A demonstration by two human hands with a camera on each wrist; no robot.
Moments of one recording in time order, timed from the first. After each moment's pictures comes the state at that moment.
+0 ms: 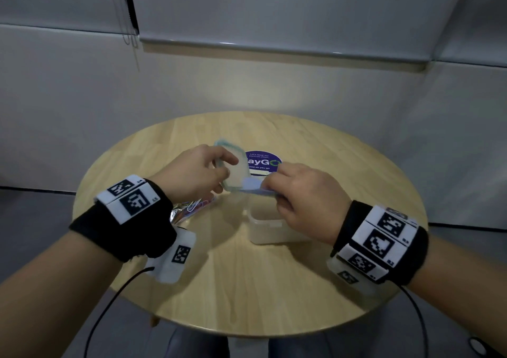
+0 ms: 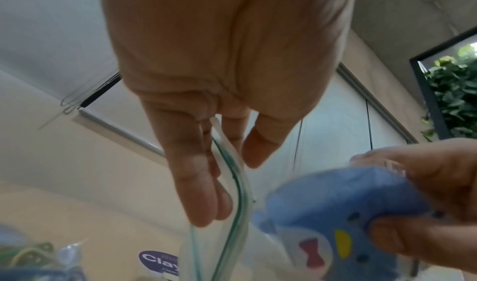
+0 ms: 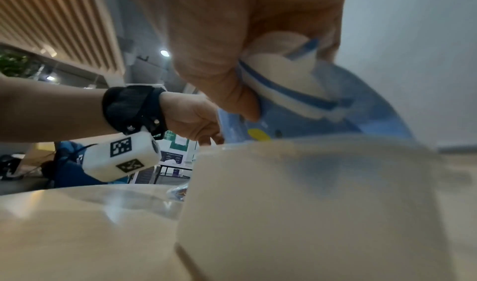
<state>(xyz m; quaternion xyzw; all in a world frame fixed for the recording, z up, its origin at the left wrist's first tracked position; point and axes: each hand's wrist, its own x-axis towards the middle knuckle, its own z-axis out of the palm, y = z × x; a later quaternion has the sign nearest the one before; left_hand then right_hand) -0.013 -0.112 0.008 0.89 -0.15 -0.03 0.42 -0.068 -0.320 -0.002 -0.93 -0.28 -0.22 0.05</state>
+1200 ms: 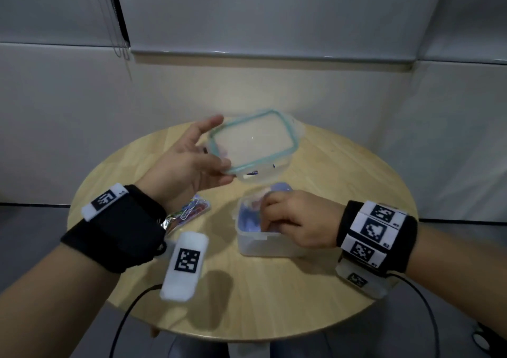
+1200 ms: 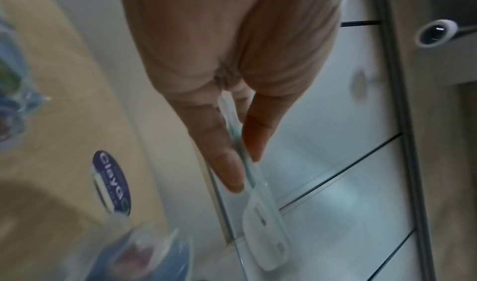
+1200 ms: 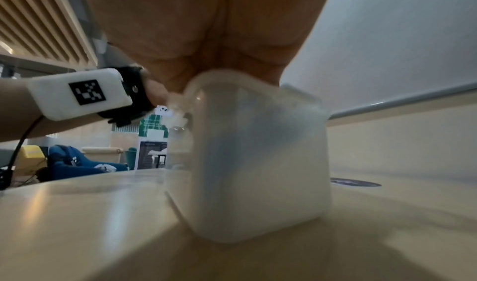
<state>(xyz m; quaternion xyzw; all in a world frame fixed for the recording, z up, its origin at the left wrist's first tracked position) -0.029 -0.127 0.032 0.62 -0.12 -0.09 0.77 -0.069 -0.342 -0.011 -0.92 -0.36 0.04 0.17</state>
